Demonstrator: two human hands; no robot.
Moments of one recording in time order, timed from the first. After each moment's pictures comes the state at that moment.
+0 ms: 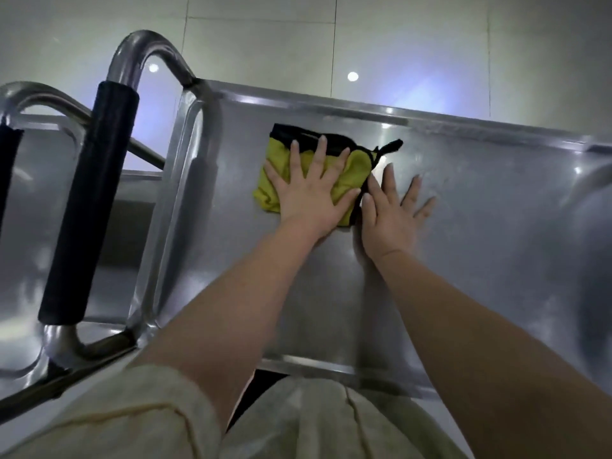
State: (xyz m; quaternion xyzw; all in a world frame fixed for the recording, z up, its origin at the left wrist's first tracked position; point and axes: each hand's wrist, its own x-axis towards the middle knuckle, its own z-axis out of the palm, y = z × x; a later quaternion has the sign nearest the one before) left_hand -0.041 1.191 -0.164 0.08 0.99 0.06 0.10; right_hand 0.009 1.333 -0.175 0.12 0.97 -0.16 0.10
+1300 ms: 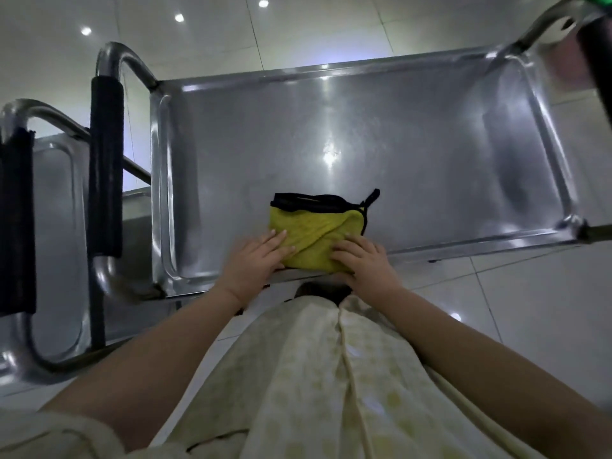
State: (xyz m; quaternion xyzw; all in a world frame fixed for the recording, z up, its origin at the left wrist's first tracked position) left_hand 0.174 1.045 -0.138 0.46 0.87 0.17 0.00; right_hand 0.271 1.293 -0.134 -0.07 0.97 -0.22 0.05
